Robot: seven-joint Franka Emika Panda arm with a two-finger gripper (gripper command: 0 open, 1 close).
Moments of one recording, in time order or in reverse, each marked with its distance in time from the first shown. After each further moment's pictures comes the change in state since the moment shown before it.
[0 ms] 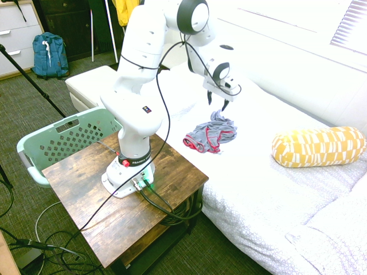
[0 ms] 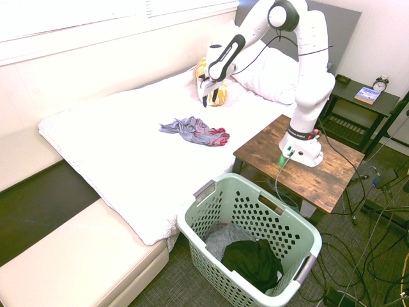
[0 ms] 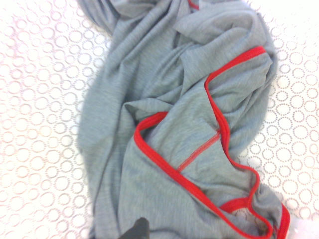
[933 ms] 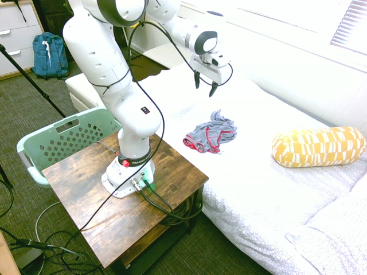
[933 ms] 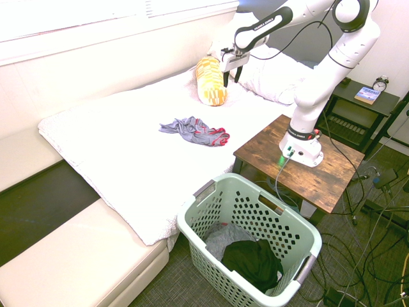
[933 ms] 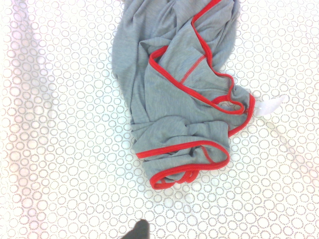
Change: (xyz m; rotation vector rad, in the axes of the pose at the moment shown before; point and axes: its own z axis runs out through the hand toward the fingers) arm -0.111 0.095 -0.224 0.028 -0.005 0.130
